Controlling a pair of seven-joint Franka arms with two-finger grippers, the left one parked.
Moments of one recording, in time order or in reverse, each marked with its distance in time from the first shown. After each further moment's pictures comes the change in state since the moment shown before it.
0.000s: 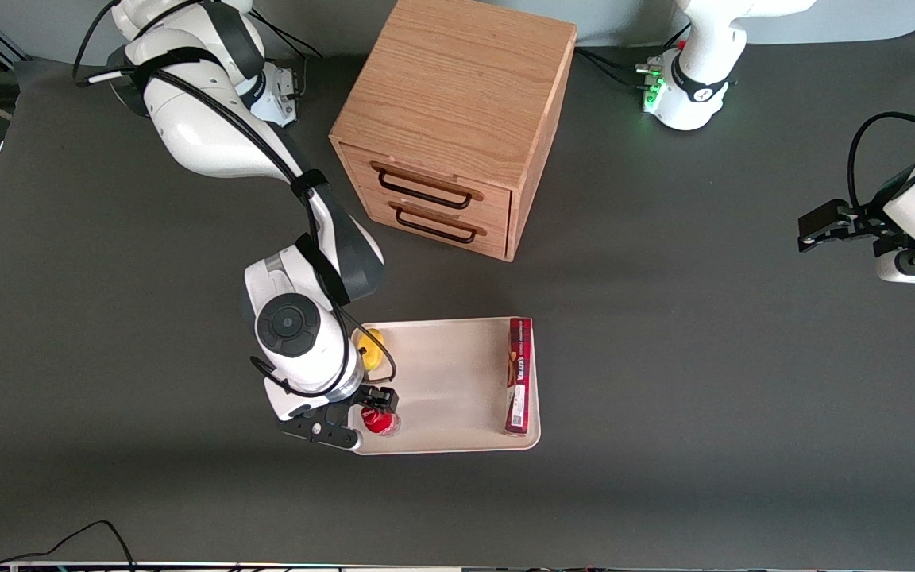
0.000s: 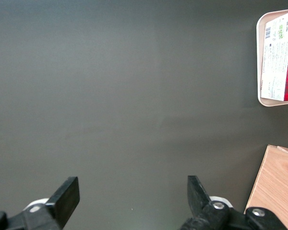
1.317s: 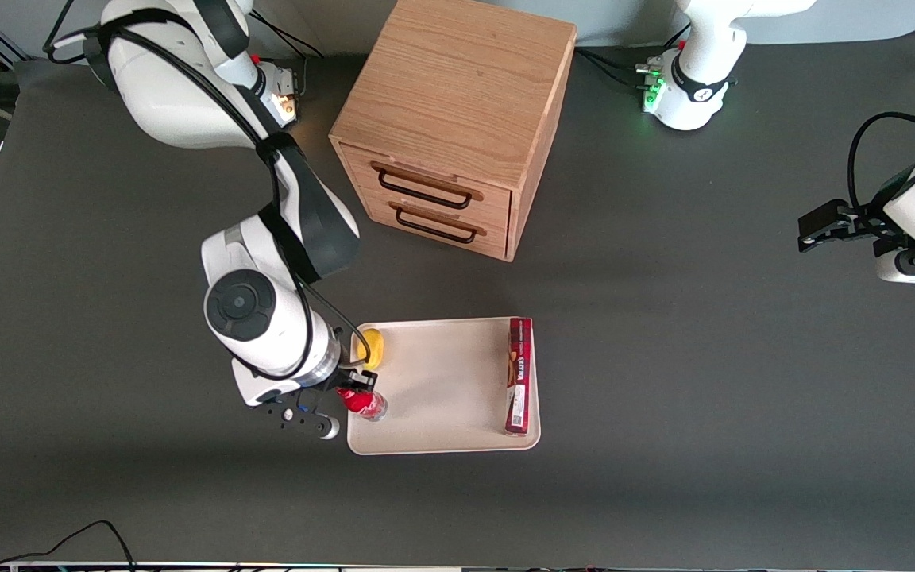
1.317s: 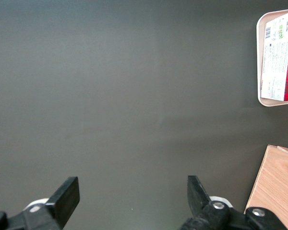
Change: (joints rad) arm -0.028 -0.080 0.021 -0.020 0.053 -0.101 0.000
